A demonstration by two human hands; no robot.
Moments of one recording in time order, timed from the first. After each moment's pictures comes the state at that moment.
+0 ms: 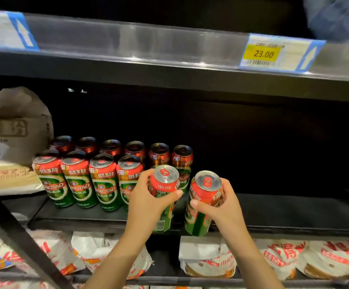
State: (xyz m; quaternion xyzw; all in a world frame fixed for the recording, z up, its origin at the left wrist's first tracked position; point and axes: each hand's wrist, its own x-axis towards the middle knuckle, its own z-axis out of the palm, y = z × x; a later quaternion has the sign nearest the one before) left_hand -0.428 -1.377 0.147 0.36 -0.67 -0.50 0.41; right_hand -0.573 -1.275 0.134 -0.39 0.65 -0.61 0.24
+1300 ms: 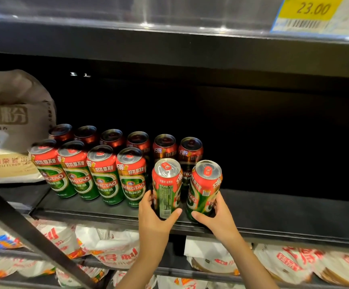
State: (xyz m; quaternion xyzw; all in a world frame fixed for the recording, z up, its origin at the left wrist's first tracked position) left_hand -0.457 -1.382 0.026 0.48 -0.63 -0.44 0.43; right_hand -0.612 -1.313 0.042 -0.42 0.69 -0.51 0.31
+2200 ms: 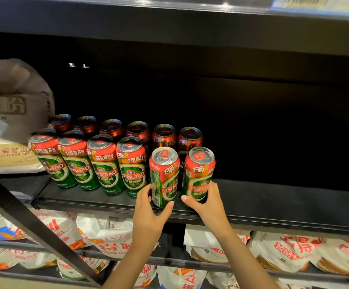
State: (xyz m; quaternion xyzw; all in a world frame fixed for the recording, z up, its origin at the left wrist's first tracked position) left_hand -0.440 -1.387 0.010 0.43 -0.69 -0.40 0.42; right_hand -0.594 -1.326 0.033 -0.41 0.72 -0.51 0.25
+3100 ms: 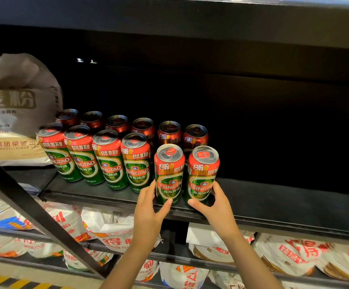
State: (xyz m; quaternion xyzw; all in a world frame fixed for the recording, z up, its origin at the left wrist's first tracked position) left_hand -0.434 -1.392 0.005 0.42 -0.71 -0.39 0.42; right_hand -0.601 -1.317 0.028 -0.41 0.71 -0.49 0.28
